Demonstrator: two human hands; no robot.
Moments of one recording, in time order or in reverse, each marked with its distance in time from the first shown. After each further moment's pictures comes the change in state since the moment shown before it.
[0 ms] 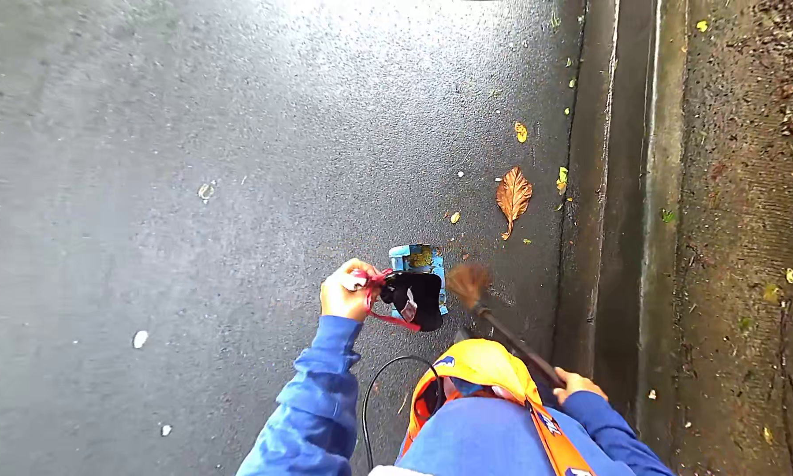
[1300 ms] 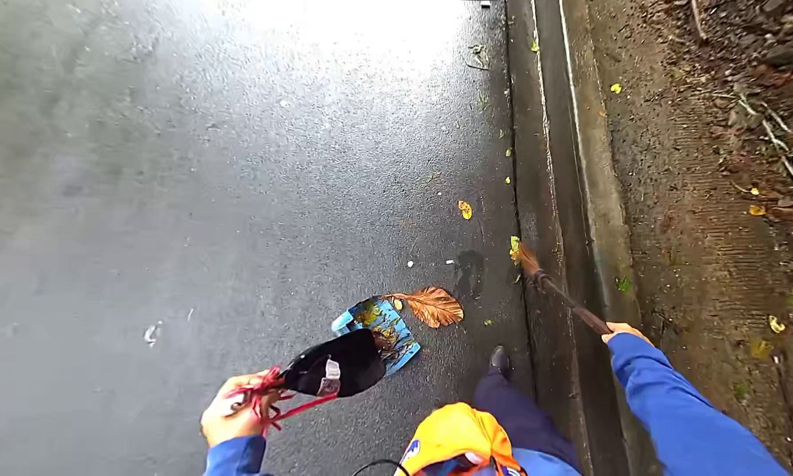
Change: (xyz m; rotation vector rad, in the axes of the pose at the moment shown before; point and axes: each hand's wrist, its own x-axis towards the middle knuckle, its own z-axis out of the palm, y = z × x) left_hand 0.213 0.092 0.128 0.040 0.261 -0.233; right_hand 0.209 0.151 -0.454 0.252 0.296 0.134
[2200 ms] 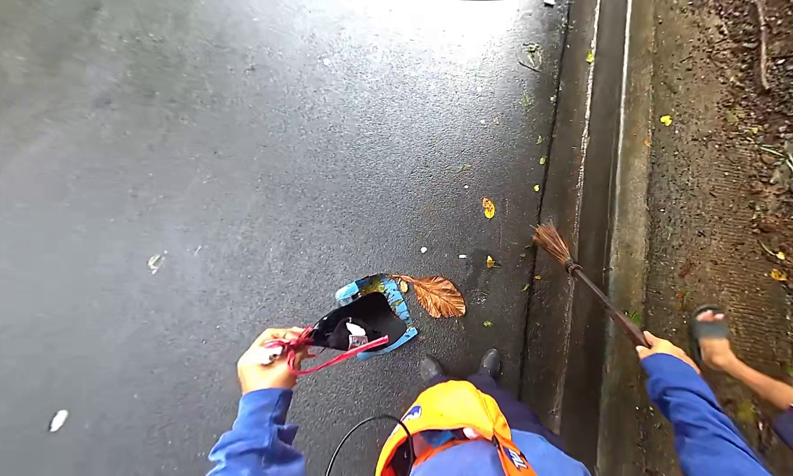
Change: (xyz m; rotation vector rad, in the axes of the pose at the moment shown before) left_hand 0.004 0.009 0.017 -0.057 0.024 0.063; right_hand -0.052 -0.045 -0.083 -0.148 0.164 0.026
